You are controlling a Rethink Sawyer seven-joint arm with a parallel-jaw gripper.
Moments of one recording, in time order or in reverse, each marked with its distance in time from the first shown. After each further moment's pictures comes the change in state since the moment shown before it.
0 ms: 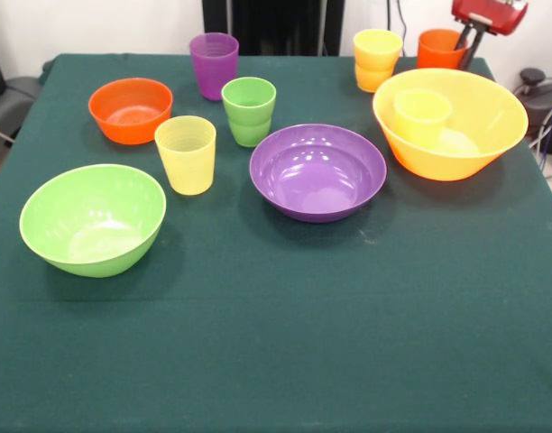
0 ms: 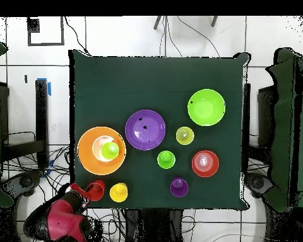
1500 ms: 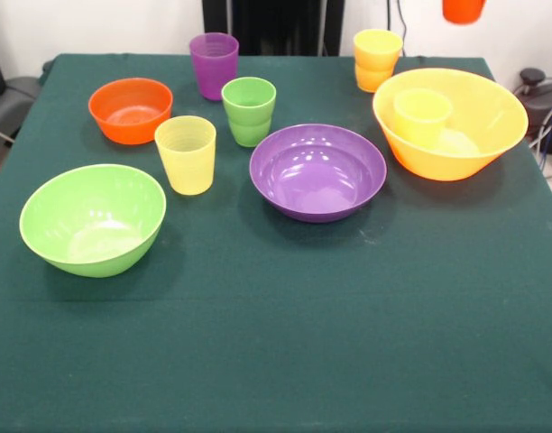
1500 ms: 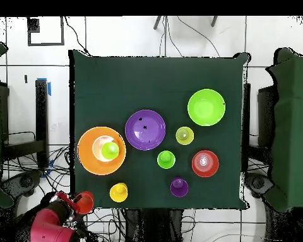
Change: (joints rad) arm 0.091 -0.237 -0.211 -0.008 -0.026 0.401 0.000
